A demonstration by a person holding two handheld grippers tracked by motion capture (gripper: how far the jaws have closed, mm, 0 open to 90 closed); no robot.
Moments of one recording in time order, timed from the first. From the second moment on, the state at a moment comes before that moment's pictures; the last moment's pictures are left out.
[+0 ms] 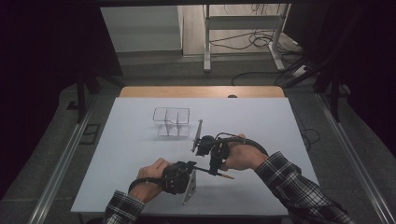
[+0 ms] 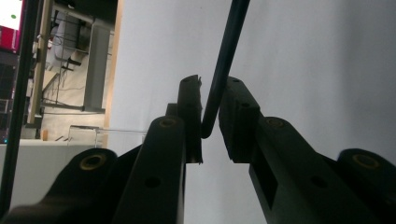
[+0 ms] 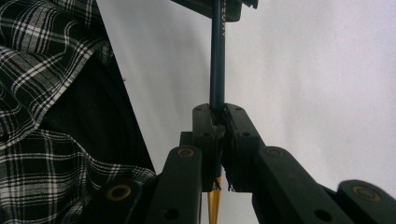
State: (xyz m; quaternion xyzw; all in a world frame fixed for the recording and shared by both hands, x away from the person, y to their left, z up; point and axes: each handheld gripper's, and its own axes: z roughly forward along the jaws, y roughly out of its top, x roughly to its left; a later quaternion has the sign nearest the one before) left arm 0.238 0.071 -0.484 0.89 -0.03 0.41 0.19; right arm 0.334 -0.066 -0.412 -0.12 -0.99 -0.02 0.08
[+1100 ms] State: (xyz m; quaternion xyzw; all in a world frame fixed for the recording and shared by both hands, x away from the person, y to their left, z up) left arm 0.246 0.083 -0.481 0.92 0.02 0.33 0.22; right arm 0.343 -0.102 -0.396 -0.15 -0.98 -0.11 0.02
